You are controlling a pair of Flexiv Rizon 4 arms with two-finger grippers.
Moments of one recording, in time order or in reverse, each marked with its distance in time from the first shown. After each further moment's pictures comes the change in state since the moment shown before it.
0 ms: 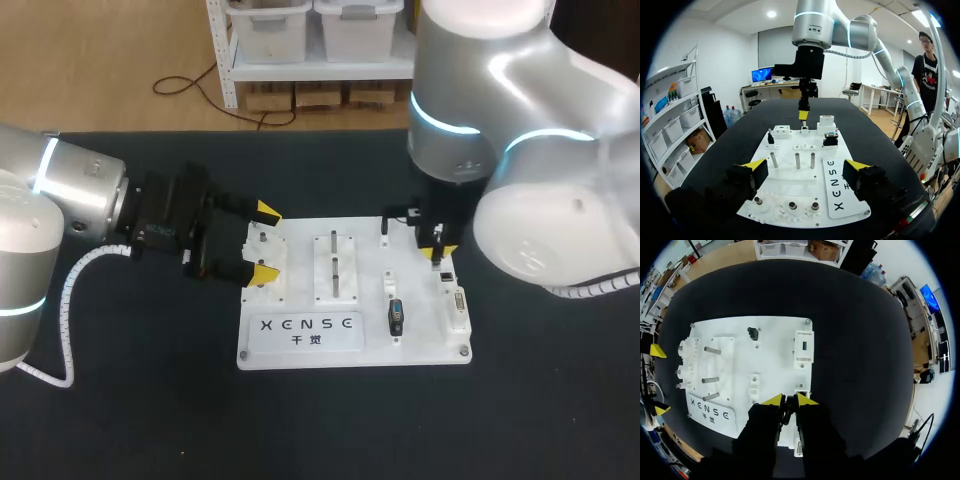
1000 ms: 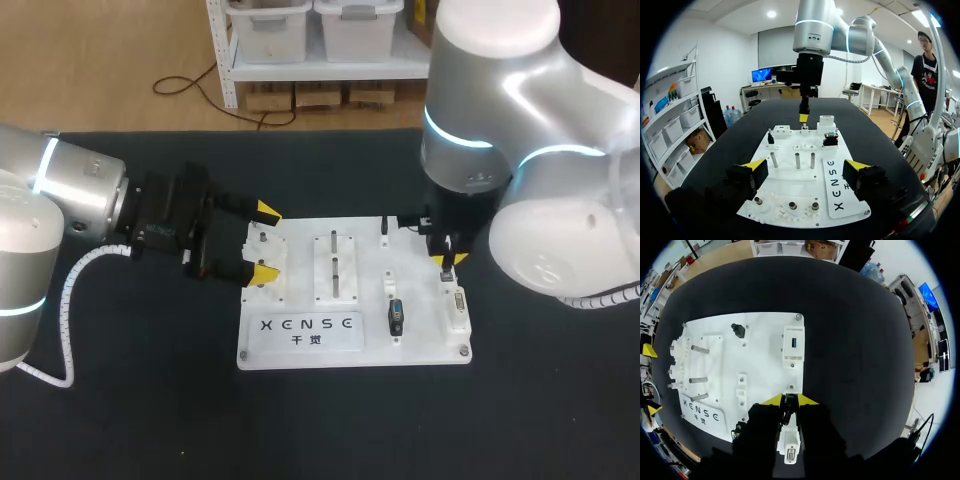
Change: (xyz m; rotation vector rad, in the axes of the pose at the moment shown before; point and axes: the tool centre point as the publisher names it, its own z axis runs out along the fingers) left arm 0.000 0.000 0.000 0.000 0.000 0.000; right arm 0.002 -0.014 0.015 0.009 -0.004 0.005
